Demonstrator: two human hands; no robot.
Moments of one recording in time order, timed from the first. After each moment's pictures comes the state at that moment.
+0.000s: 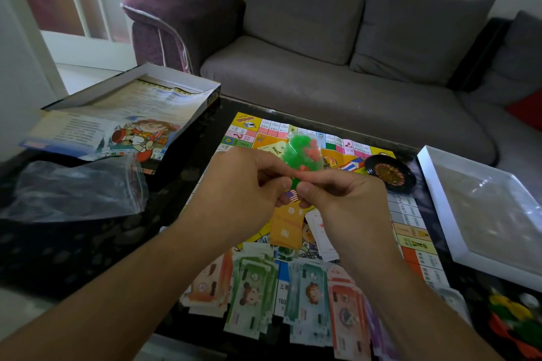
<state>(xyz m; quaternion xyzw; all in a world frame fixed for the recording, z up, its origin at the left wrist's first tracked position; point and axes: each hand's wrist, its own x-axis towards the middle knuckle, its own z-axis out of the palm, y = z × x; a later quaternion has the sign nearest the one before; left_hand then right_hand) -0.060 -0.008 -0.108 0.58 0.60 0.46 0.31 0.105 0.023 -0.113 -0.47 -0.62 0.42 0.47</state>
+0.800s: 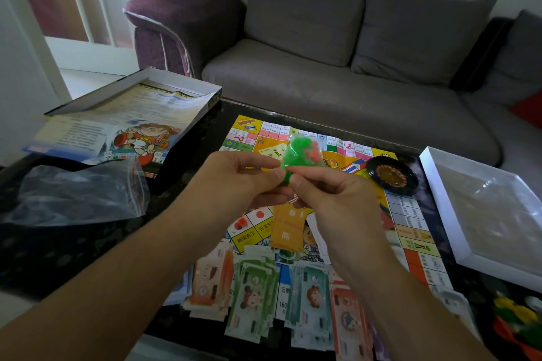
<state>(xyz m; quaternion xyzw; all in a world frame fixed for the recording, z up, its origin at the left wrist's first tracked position) -0.070 -0.005 -0.104 0.40 0.52 0.53 0.54 0.098 0.027 -0.120 -0.45 -0.61 0.45 0.47</state>
